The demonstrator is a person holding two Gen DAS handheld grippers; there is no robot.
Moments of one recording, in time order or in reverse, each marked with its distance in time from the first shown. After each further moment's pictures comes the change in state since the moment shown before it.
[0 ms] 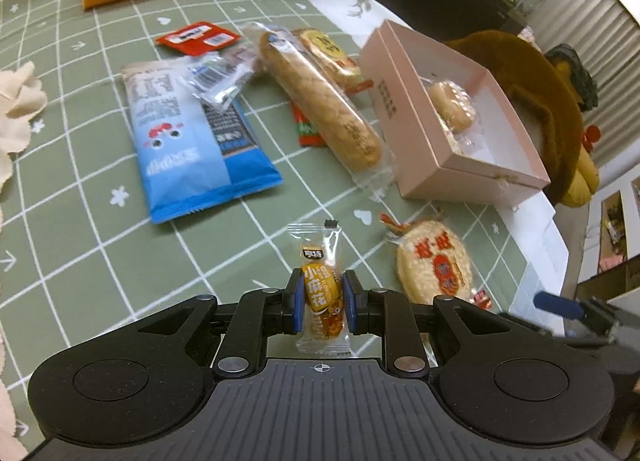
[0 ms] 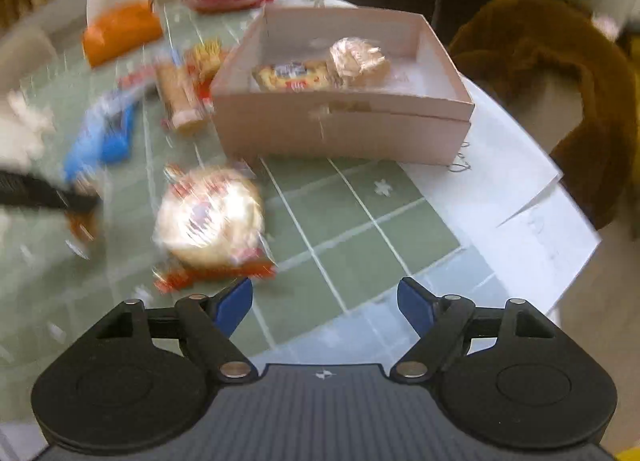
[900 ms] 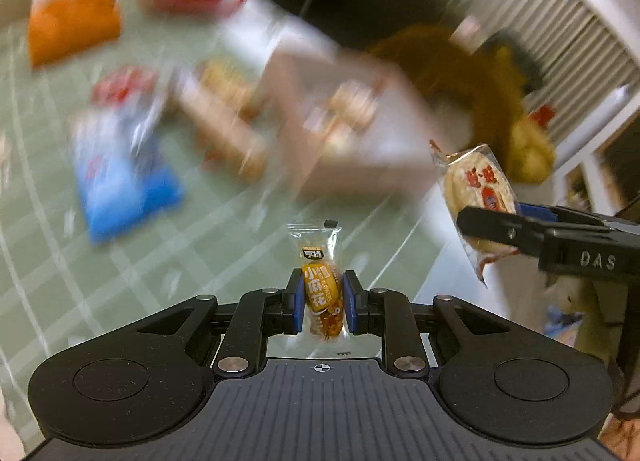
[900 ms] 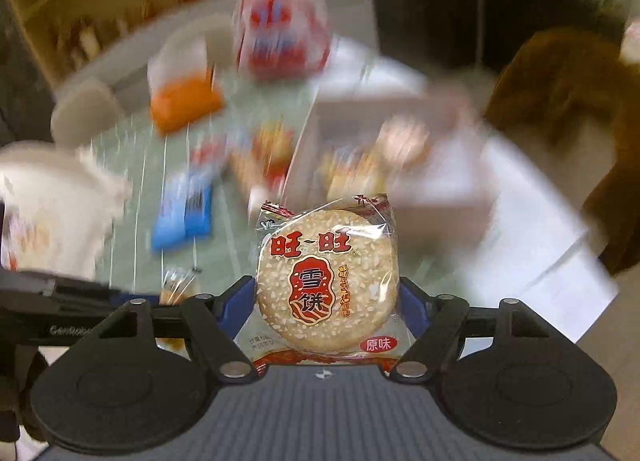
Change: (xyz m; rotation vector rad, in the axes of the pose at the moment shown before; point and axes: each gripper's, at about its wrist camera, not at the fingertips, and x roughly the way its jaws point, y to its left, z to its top) left arm -0.063 -0.067 -0.004 0.134 -0.098 -0.123; right arm -0.075 -0.013 0.043 -0.009 -0.153 0.158
